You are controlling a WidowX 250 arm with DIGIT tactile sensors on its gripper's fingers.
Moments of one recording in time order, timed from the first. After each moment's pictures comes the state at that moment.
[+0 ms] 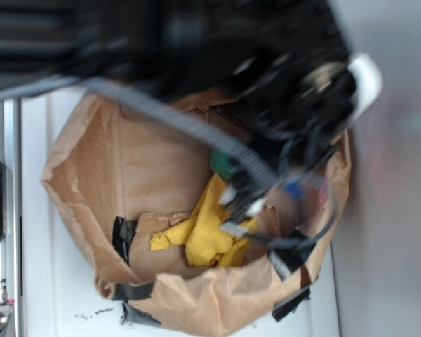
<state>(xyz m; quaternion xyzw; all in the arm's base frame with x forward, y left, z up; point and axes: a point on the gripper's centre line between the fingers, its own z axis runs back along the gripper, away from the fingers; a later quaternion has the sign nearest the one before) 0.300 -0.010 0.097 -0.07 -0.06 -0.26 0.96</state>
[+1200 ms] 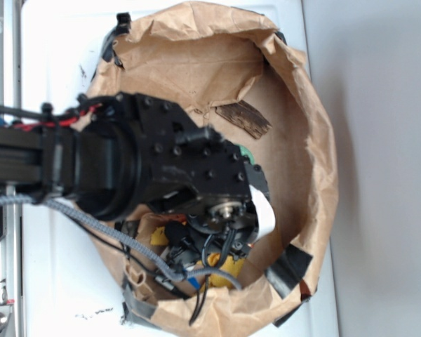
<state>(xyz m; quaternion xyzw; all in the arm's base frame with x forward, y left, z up) 0.266 -0.056 0.023 -0.09 -0.04 -0.36 0.93</state>
